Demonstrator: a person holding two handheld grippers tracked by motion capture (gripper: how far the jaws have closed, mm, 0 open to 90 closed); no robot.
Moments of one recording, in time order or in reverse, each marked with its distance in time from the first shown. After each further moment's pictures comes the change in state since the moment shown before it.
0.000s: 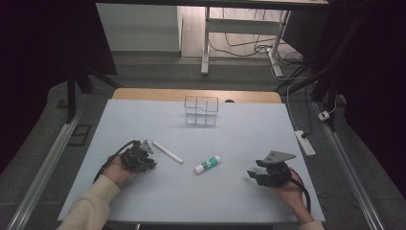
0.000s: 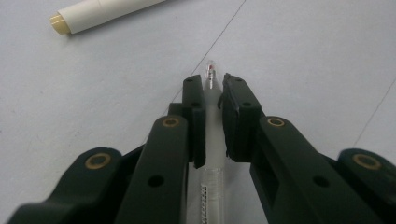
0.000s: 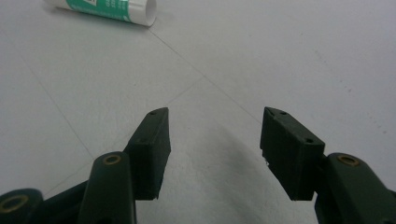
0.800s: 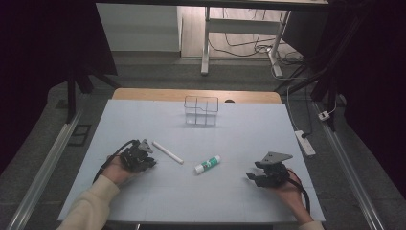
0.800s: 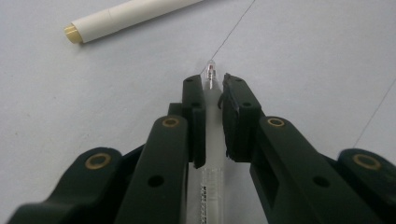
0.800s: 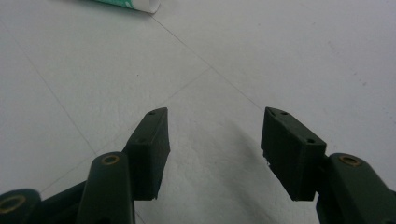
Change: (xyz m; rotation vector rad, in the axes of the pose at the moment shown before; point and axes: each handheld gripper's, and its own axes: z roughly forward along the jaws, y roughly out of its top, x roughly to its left) left arm -0.001 0.000 -0.004 -0.025 0.018 0.004; right arm 0.003 -0.001 0.005 0.041 0.009 -0.013
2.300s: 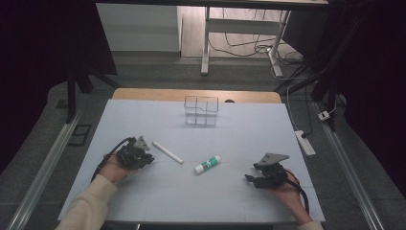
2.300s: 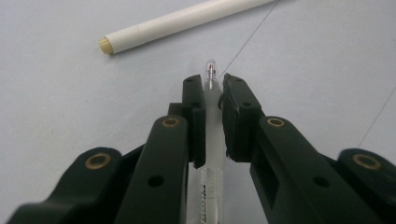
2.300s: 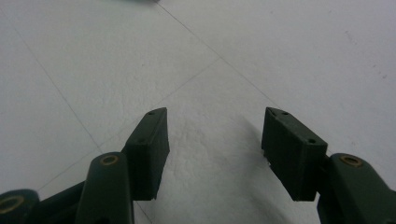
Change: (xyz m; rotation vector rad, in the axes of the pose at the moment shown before) left arm 0.004 -0.002 -0.012 -0.051 0.036 -0.014; right arm 0.004 -0.001 0.006 0.034 0.011 -0.008
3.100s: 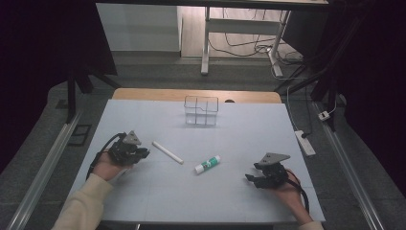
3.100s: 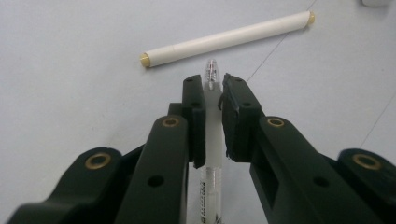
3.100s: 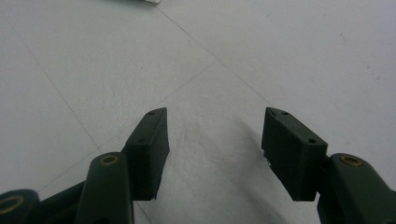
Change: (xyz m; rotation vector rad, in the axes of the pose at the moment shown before) left arm 0.012 -0.007 -0.022 -0.097 0.024 -0.052; right arm -0.001 0.001 -0.002 -0.006 -0.002 0.008
